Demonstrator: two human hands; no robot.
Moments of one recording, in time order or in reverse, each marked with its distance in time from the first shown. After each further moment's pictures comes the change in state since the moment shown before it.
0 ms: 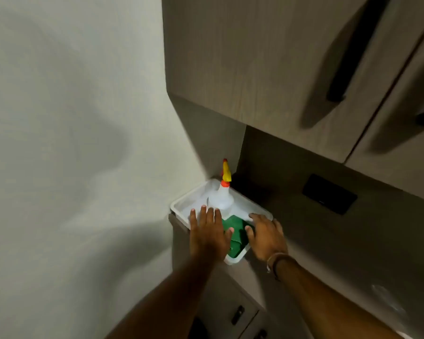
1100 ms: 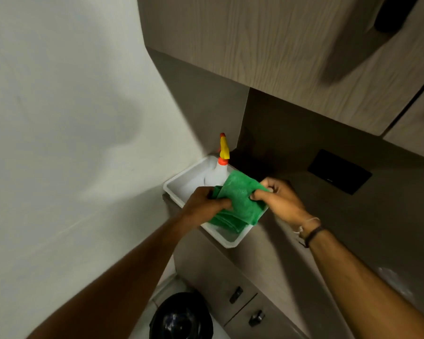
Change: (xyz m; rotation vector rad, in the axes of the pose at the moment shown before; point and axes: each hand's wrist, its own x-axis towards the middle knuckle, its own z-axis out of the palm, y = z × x) left_hand 0.029 -0.015 -0.041 -1.114 -0.258 -0.141; right_hand 0.037 0.014 -0.054 0.753 -0.148 0.088
